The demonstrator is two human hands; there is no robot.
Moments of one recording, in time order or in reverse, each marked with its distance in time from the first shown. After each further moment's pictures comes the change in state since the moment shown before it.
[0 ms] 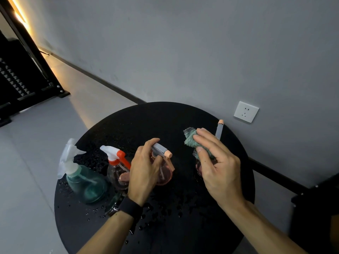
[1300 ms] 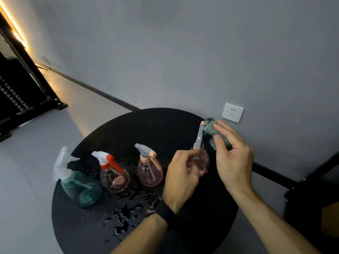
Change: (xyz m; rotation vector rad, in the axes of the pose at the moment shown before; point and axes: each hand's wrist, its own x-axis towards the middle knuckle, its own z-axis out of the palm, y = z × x) left_hand -0.040 0.090 0.065 -0.208 -0.146 0.173; right_hand 0.017 0.011 -0.059 -0.045 0.214 0.209
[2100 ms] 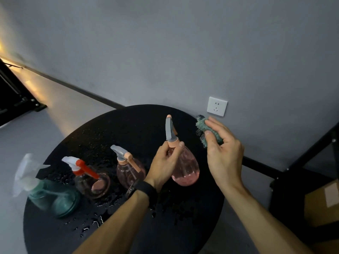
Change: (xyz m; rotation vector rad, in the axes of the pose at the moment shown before) left_hand 0.043 -0.022 0.021 -0.272 -0.207 -0.341; right_hand 0.013 0.021 -0.013 0.060 0.024 0.168
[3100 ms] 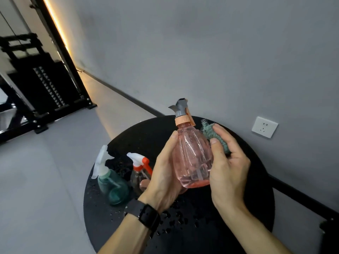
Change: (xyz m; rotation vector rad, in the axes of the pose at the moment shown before) left_hand -0.077 0.058 -0.111 -0.861 -0.055 -0.015; right_hand -0.062 -0.088 0.091 0.505 -0.103 0.143
